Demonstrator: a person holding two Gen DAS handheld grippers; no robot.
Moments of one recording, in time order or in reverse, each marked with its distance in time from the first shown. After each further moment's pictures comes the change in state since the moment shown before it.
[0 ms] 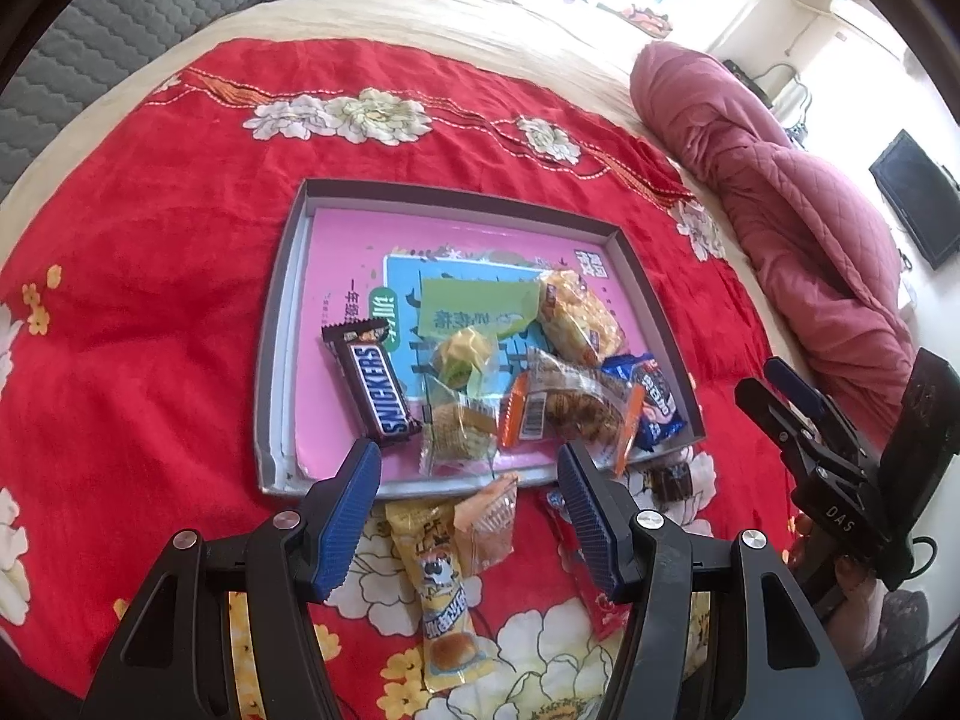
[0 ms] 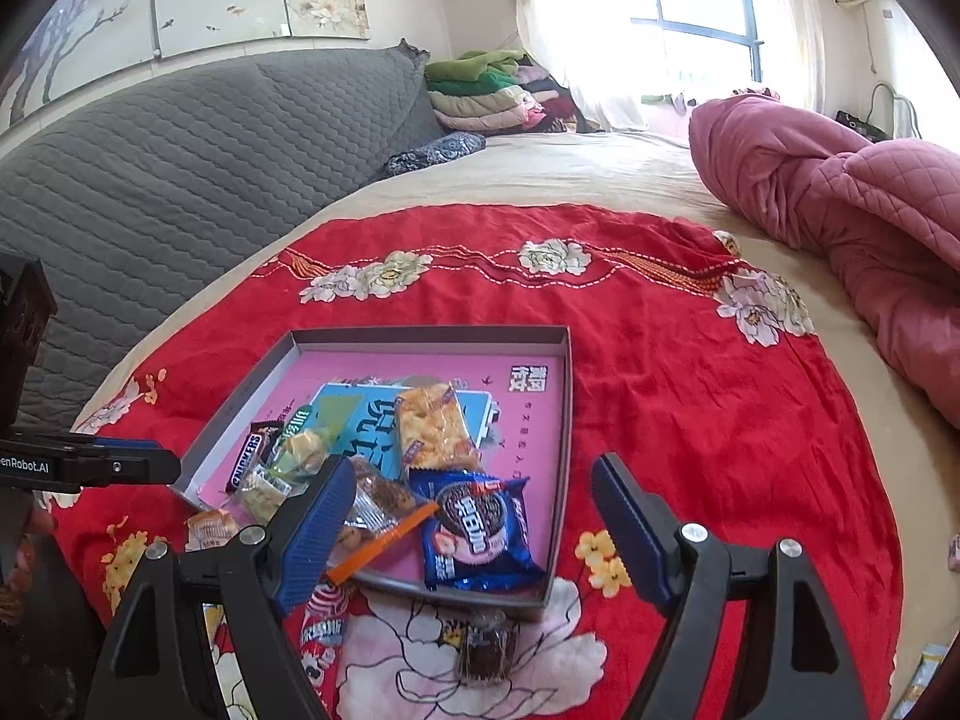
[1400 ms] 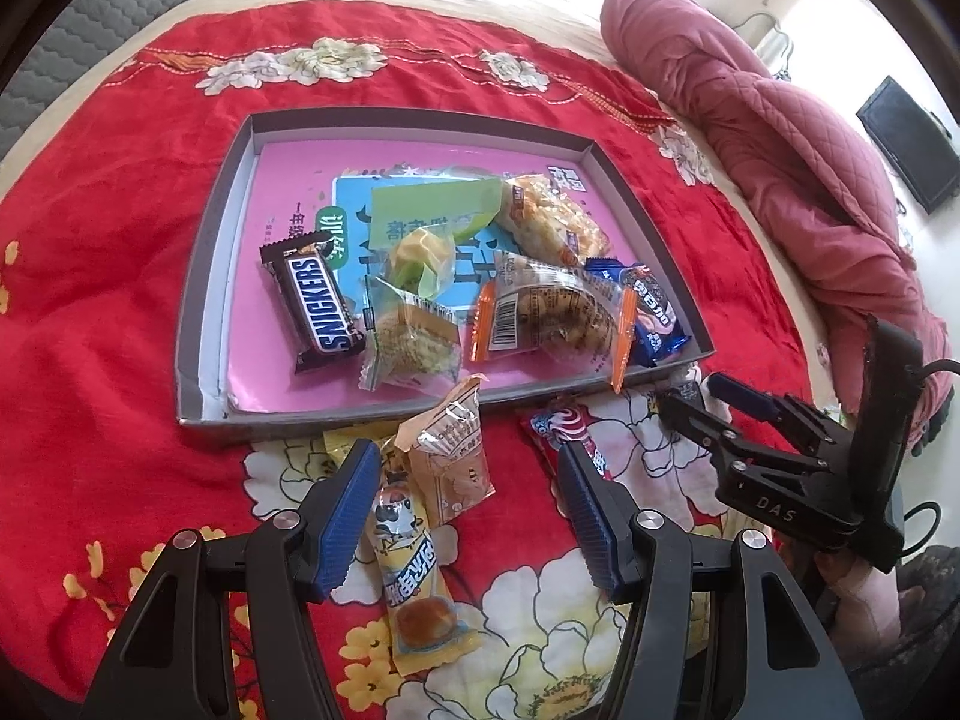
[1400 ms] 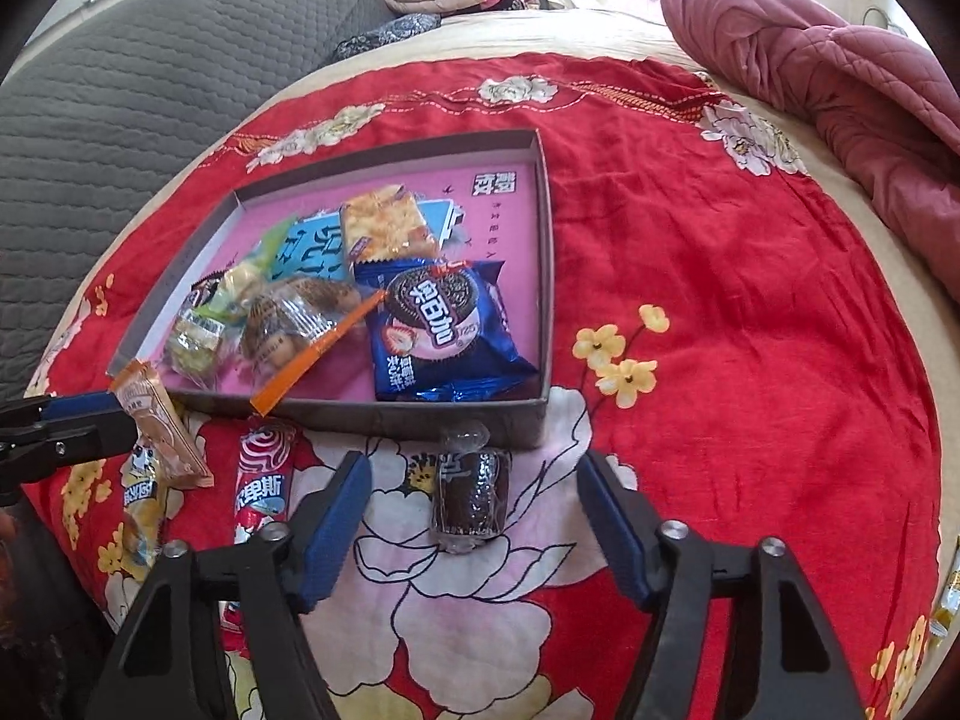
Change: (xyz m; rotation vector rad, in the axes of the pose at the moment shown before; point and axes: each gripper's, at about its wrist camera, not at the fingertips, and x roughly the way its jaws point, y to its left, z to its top) left arm 0.033 -0.019 -0.034 0.080 0.083 -0.006; right arm 0.038 -0.003 -0.065 0.074 0.302 -0.063
